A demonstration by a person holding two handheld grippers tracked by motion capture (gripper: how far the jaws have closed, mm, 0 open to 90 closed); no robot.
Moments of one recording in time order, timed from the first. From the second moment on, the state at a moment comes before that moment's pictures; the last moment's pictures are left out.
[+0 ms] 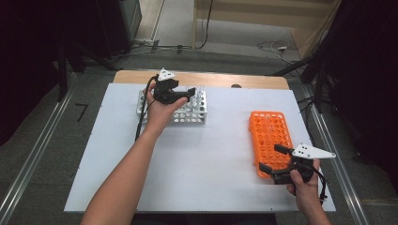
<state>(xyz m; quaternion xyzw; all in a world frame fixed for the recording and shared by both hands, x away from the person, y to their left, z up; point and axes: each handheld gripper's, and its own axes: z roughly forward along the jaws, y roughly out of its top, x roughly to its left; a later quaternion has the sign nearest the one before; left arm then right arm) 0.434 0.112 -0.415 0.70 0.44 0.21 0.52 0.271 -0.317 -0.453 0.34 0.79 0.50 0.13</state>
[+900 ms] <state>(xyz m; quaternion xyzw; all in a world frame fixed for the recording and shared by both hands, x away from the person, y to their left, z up) 0.337 0.125 -0.411 0.71 0.39 0.20 0.54 0.275 -0.316 -0.452 0.35 0.78 0.50 0.13</state>
